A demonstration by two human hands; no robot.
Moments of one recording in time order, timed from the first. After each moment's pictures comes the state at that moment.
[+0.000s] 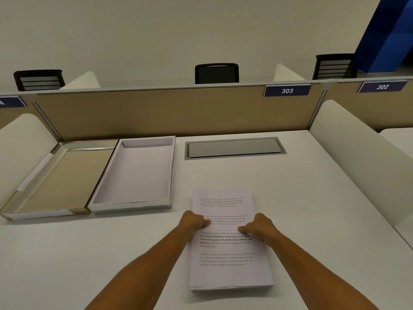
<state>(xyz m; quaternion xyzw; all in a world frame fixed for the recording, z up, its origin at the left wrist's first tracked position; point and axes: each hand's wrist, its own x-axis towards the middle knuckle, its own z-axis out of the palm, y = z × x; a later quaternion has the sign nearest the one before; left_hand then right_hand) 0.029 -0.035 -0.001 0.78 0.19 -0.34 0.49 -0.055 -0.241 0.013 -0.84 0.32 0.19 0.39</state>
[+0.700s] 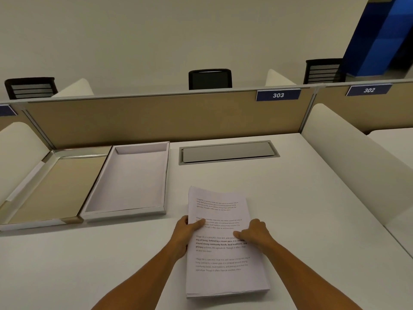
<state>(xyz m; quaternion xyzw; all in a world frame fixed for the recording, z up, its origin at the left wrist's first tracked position) 0.007 -0.019 -0.010 0.65 0.11 -0.30 0.69 -0.061 -0.242 0.004 -0.85 0.32 0.18 0.38</state>
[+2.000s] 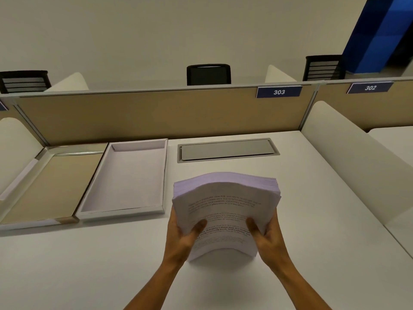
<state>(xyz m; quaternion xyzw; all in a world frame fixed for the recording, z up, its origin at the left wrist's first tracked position) -0.040 -0.012 0.049 0.69 -0.12 -0.01 0.71 -0.118 -0.221 0.049 -0.70 0.12 -0.16 0.69</state>
